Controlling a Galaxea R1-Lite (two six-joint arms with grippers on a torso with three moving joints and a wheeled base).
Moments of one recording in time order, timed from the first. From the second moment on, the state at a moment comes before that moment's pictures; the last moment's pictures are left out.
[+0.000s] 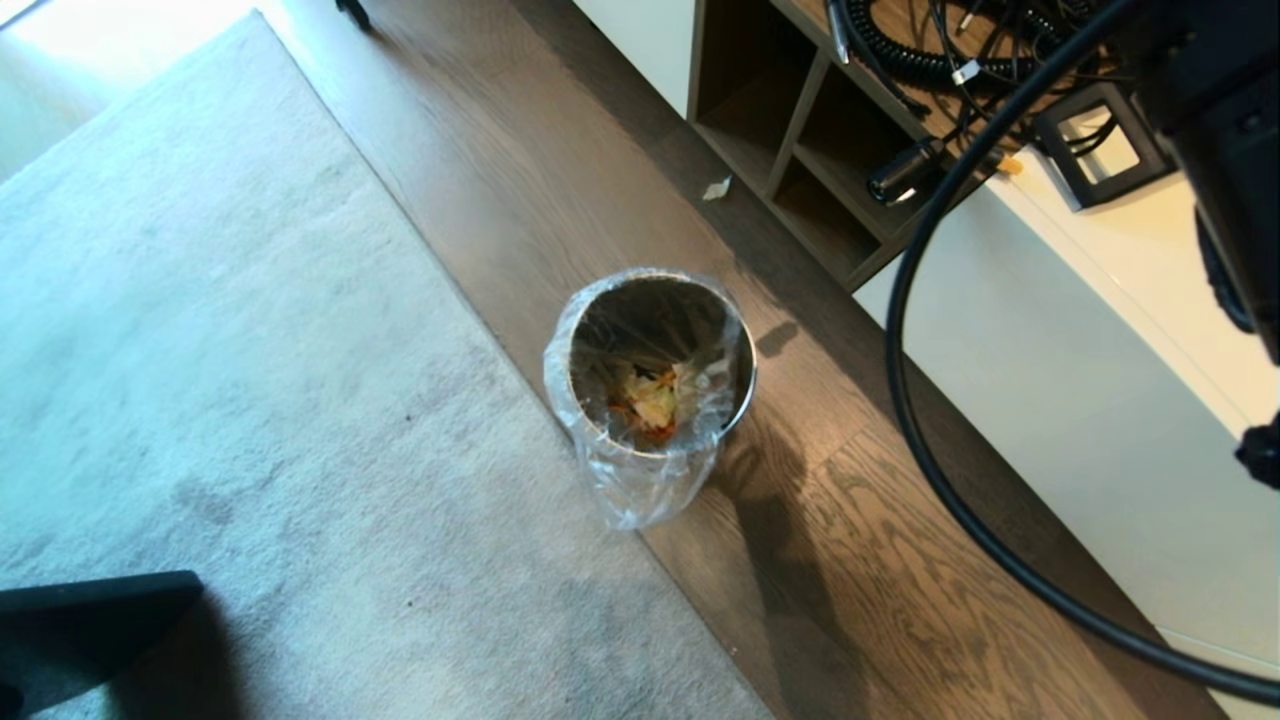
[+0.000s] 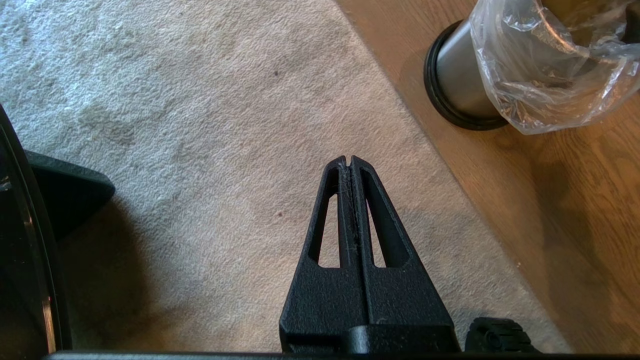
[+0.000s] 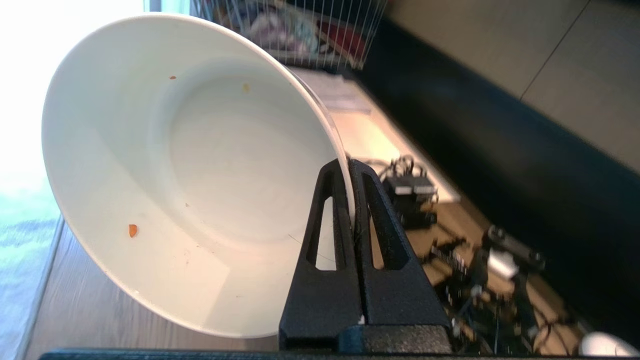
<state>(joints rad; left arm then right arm) 0.00 0.00 0.00 -0.01 0.01 -0.09 1.04 1.60 -1.18 -1.40 -0.36 -1.08</state>
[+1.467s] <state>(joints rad) 0.00 0.00 0.00 -0.01 0.01 -0.09 1.04 1.26 -0.55 -1.02 -0.41 -0.81</state>
